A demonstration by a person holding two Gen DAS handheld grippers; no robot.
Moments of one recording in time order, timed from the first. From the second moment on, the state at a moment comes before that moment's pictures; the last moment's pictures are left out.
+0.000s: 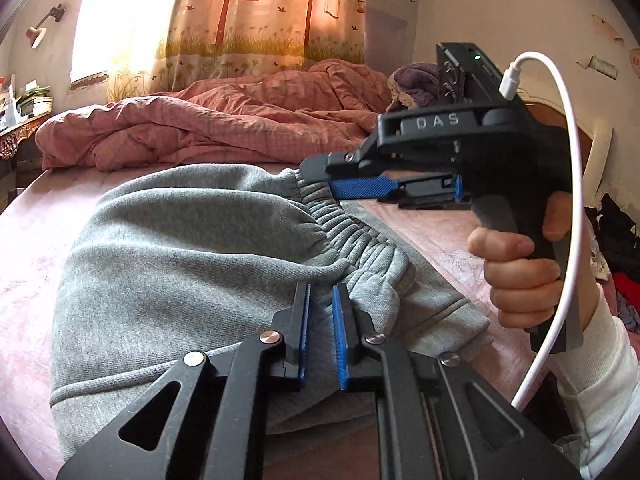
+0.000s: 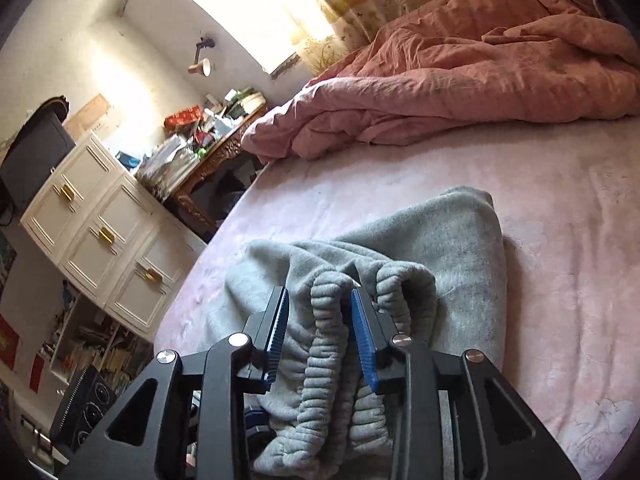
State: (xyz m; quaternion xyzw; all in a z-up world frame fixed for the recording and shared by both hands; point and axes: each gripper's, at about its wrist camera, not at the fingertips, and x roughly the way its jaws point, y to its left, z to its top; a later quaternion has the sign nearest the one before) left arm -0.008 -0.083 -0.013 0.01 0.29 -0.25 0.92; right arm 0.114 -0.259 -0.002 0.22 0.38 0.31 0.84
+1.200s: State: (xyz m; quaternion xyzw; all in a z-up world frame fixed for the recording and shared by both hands) left arm 0.002 -0.109 -0.022 0.05 0.31 -0.26 0.91; right arm 0.141 -0.269 -0.010 0.30 0.32 0.21 0.87
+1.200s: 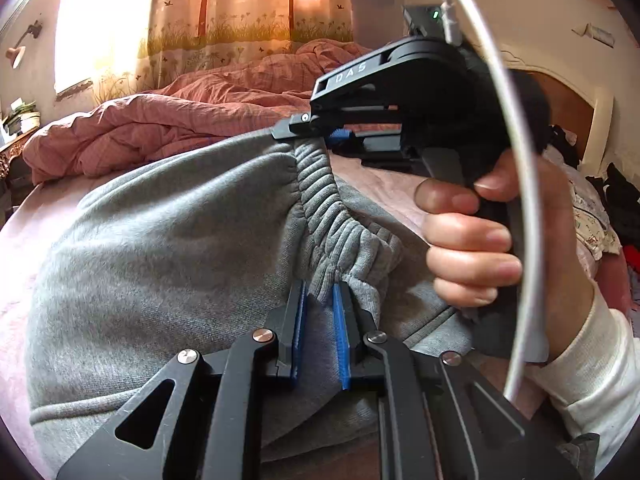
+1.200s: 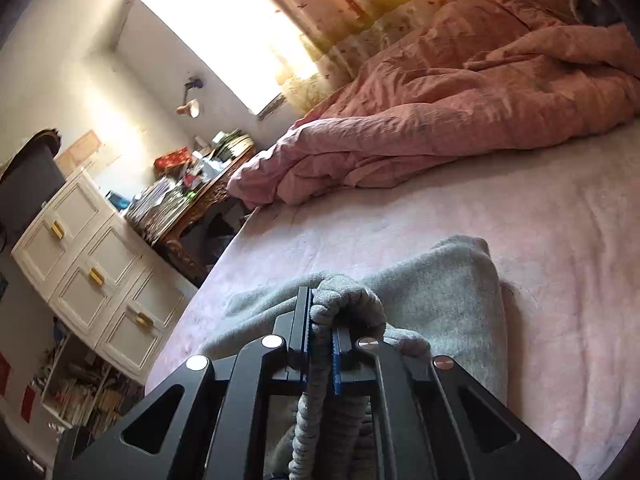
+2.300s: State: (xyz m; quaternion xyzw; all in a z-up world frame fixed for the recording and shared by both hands) left arm -0.065 -0.020 0.033 0.08 0.13 -0.12 0.98; right arm 0.033 -0.253 0.018 0.05 0.29 0.14 0.95
